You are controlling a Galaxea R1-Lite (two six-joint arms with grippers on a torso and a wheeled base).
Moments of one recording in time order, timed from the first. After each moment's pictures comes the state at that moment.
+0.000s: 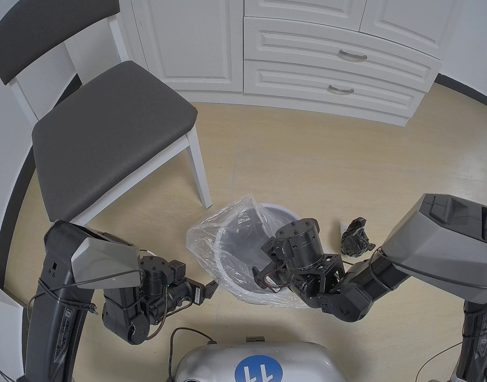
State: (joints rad) left arm -0.40 2.58 -0.64 -1.53 -0.06 0.00; right arm 0.75 2.25 -1.02 -0.74 -0.43 -0.37
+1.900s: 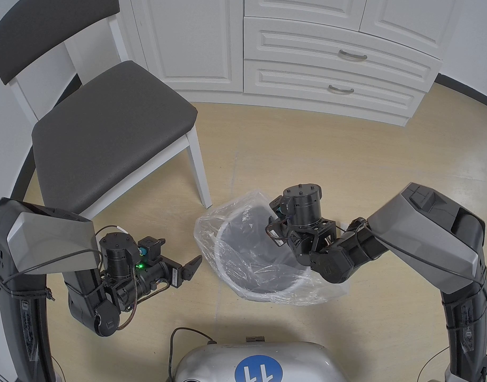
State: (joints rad) left arm -0.34 2.30 -0.48 -1.53 -0.10 0.08; right arm 0.62 2.40 -1.35 -0.76 -0.52 -0.47
